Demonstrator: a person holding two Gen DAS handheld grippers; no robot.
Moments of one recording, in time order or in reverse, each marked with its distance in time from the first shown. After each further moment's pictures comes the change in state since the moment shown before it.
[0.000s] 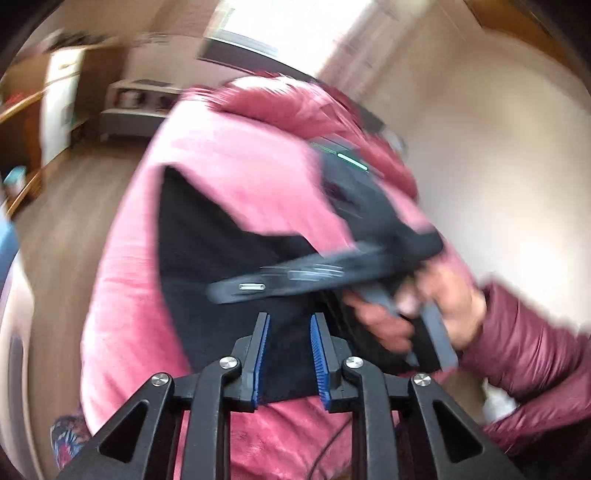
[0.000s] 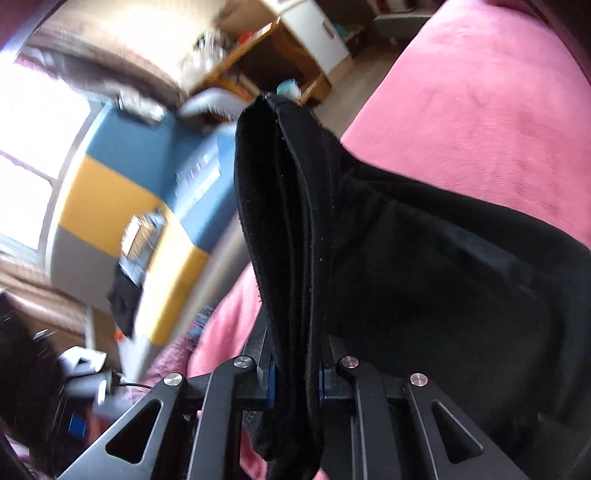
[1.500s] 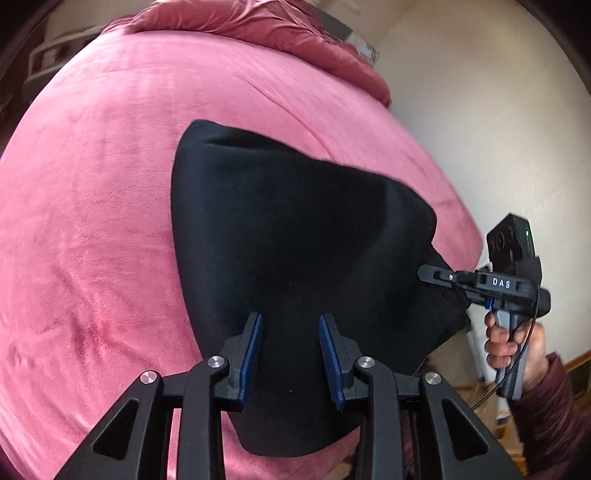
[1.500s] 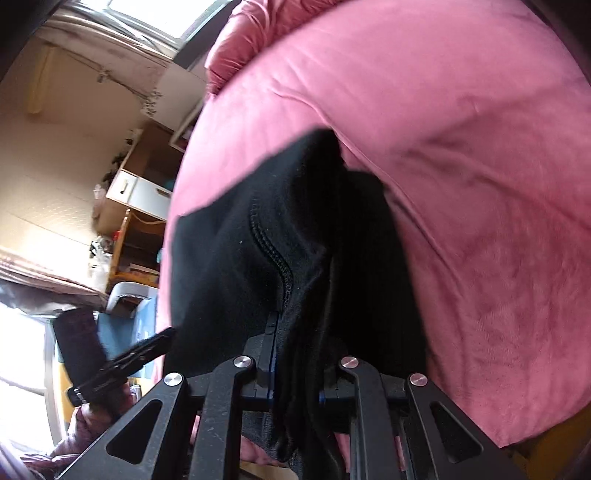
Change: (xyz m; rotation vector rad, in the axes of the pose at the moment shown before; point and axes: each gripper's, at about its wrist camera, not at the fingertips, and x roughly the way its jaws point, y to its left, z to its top) left arm 0.174 -0.108 -0.010 0.186 0.410 -0.086; right arm -0.232 -0.175 -0.258 0.678 -0.495 -0.223
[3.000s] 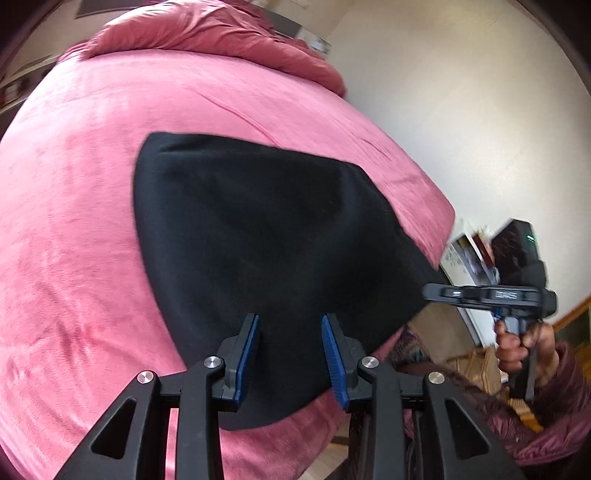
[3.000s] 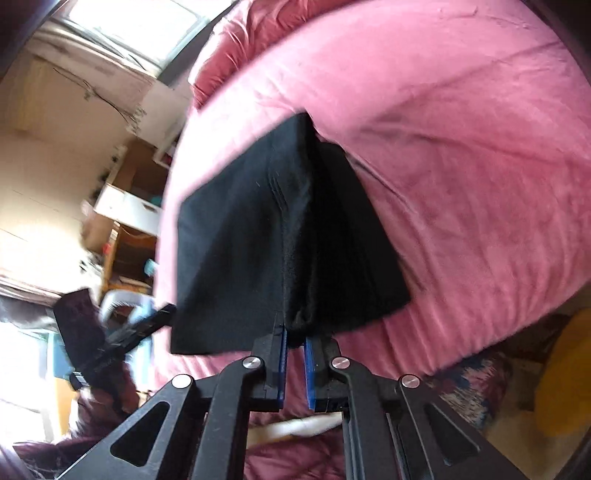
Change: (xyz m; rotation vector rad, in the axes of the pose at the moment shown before) left arm -0.022 -0.021 -0.015 0.148 0.001 -0.104; right arm -0.055 0.003 -0.066 0.061 -0.041 -0.094
